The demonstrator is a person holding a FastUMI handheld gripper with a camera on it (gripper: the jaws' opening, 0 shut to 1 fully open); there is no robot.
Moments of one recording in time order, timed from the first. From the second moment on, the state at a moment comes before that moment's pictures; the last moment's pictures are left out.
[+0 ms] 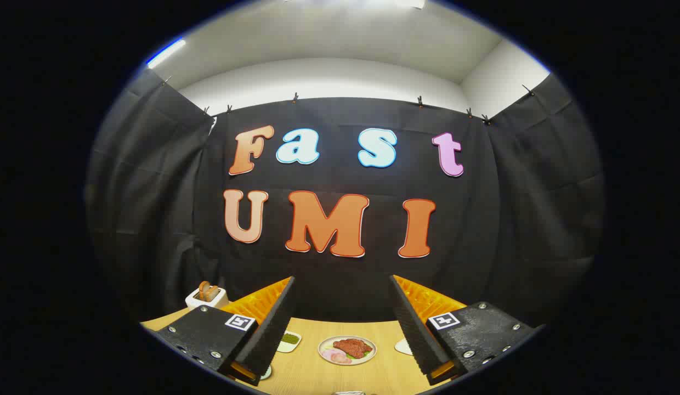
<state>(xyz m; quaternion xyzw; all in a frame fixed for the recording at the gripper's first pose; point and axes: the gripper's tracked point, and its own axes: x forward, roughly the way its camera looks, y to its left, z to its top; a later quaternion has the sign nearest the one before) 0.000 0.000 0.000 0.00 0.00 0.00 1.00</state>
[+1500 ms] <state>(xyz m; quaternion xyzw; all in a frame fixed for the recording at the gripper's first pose) 0.022 0.205 -0.205 0.01 0.31 0.11 0.95</state>
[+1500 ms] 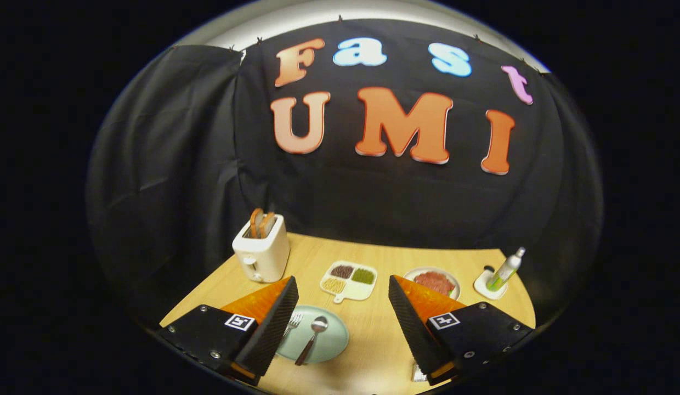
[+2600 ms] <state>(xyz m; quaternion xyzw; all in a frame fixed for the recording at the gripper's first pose) -0.046 0.264 -0.434 -0.01 0.68 0.08 0.73</state>
